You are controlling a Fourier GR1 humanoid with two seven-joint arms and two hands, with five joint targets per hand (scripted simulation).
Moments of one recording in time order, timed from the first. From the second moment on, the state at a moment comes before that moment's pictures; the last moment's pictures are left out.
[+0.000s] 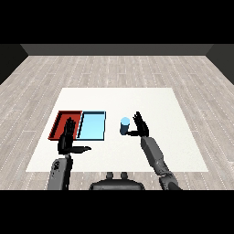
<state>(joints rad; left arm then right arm) 0.06 0.06 0.05 -1.71 0.07 -0.08 -0.29 -0.48 0.00 -0.01 -0.81 -0.31 0.09 -0.37</state>
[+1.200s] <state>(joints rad) 0.07 0.05 0.07 -1.72 0.09 -0.09 -0.28 -0.76 0.00 0.24 -0.41 -0.53 -0.03 -0.50</state>
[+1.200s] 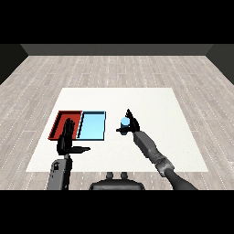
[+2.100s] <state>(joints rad) 0.03 0.05 0.10 -1.68 0.11 -0.09 -0.28 -0.86 0.00 0.49 -0.35 -0.73 -0.26 -0.42</state>
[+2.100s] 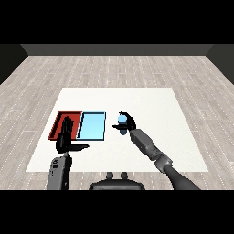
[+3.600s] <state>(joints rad) -0.05 0.01 -0.10 -1.67 0.01 -0.02 -0.19 -0.71 -0.28 0.63 -0.94 -0.50 -0.47 -0.24</state>
